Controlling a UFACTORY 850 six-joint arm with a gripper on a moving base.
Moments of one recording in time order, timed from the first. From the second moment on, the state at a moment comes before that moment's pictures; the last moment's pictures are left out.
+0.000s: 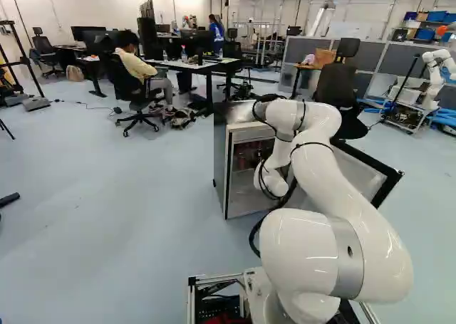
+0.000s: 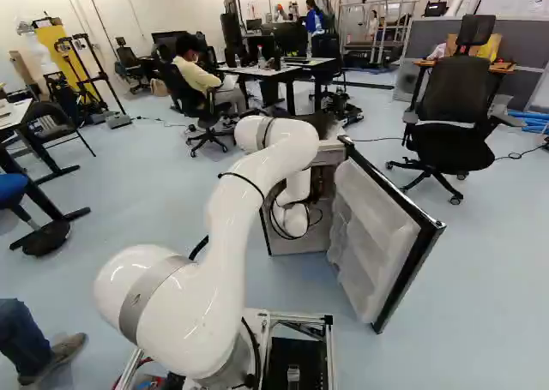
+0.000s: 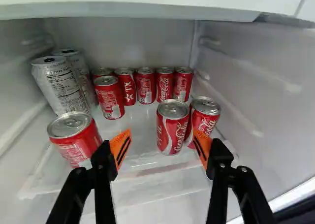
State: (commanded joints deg) arm -18.6 -77.5 -73.9 -14.0 77.2 -4.0
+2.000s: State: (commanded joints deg) arm -17.5 -84.7 -87.5 -14.0 75.0 -4.0
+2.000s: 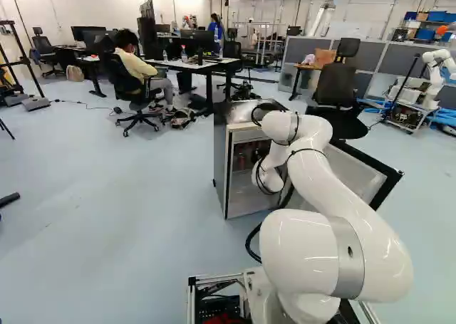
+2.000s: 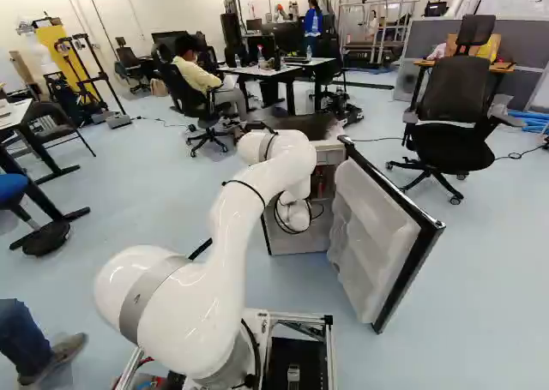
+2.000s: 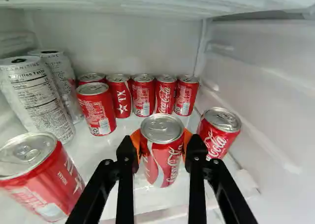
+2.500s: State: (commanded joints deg) arm -17.5 -82.2 -85.3 -14.0 75.0 -4.0
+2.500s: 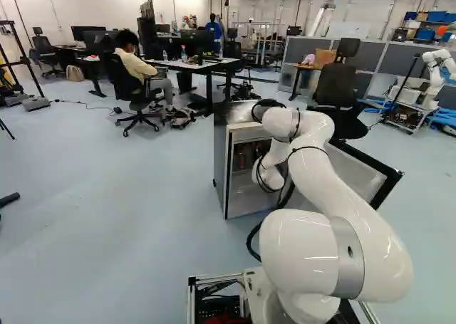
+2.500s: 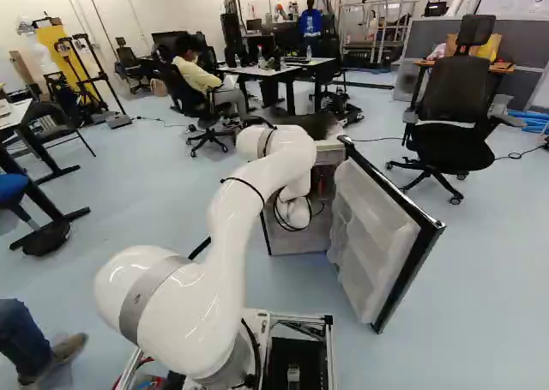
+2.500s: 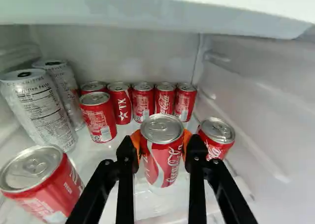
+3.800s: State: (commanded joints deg) arm -19.2 -74.0 -70.0 -14.0 75.0 -4.0
